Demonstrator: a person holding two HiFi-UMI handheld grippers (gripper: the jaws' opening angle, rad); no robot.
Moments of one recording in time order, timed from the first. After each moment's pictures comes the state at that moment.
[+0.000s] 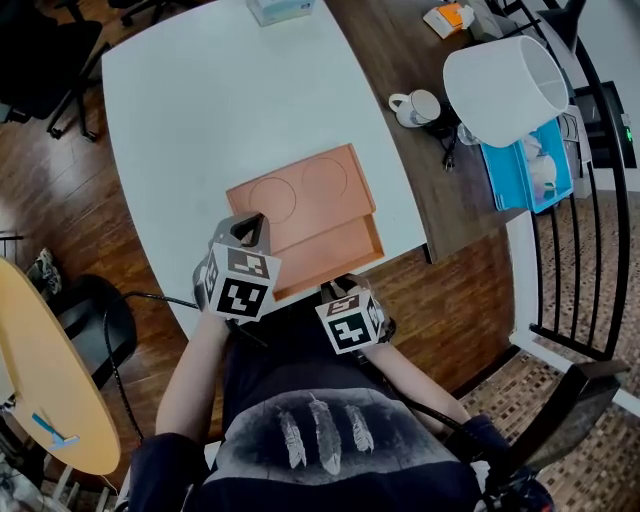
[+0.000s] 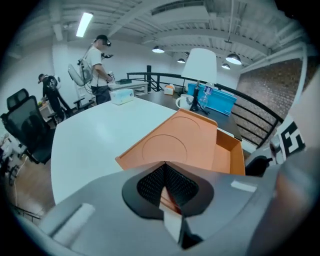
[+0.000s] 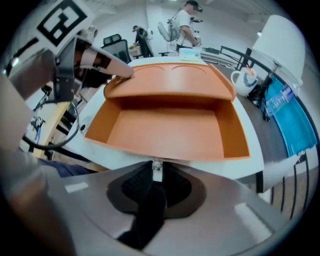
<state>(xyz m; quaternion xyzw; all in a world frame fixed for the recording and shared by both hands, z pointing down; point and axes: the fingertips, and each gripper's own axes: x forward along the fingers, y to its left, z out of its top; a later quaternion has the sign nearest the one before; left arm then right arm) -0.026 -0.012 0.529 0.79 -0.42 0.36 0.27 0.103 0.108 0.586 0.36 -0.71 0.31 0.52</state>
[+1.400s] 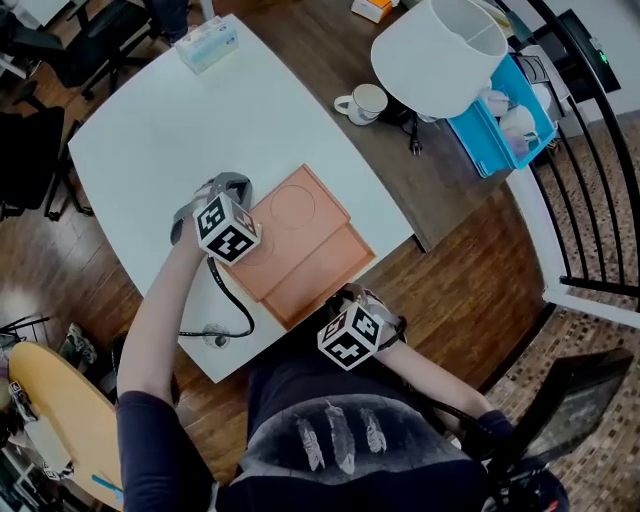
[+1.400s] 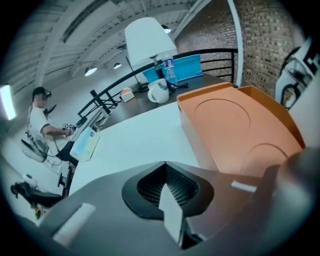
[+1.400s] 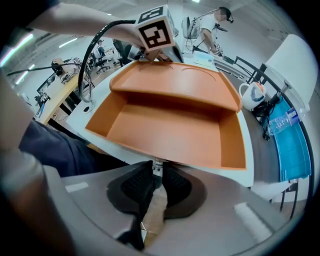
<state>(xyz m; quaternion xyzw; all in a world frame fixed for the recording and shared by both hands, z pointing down) 0.016 -0.148 0.571 0.83 -0.24 0.50 -0.05 0.120 0.112 0.587 0.31 -0.72 0.23 0.57</state>
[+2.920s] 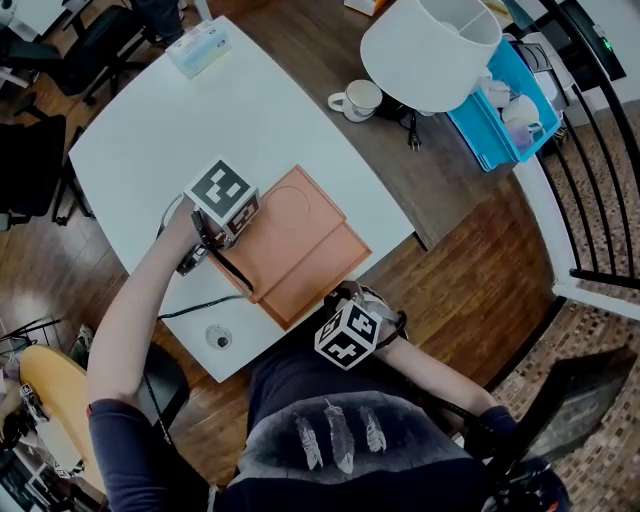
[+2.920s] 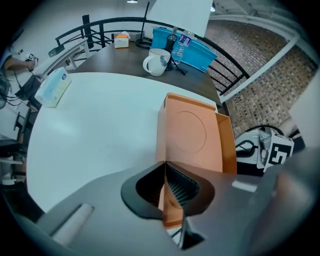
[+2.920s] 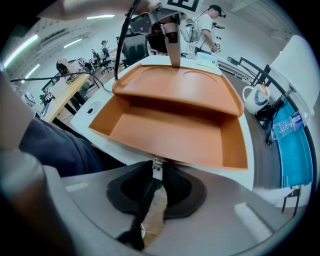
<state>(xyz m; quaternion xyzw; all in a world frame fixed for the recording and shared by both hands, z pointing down) 0.021 -0.093 0.535 0.74 -0.11 0.60 0.28 0.119 0.106 0.582 0.29 -0.73 0.23 0.57</state>
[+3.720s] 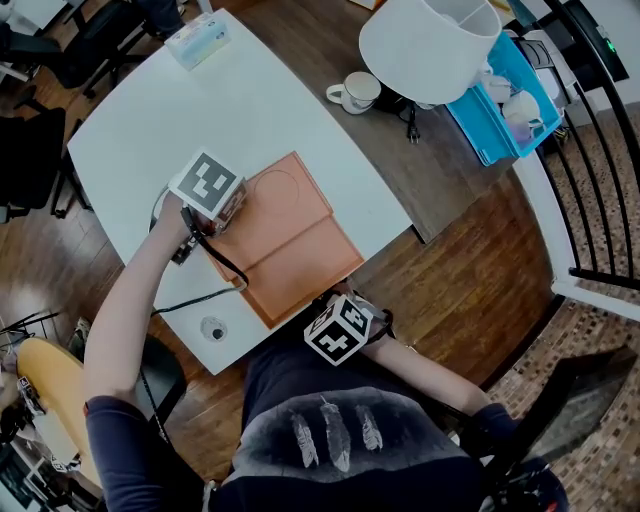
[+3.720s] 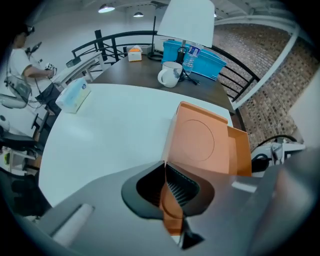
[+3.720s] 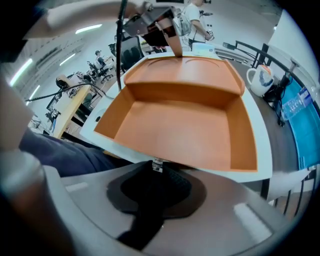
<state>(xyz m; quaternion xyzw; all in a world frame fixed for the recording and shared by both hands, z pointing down) 0.003 -0.113 0.530 0.74 -0.19 0.59 0.26 0.099 0.125 0.585 0.28 -0.73 0.31 0.54</state>
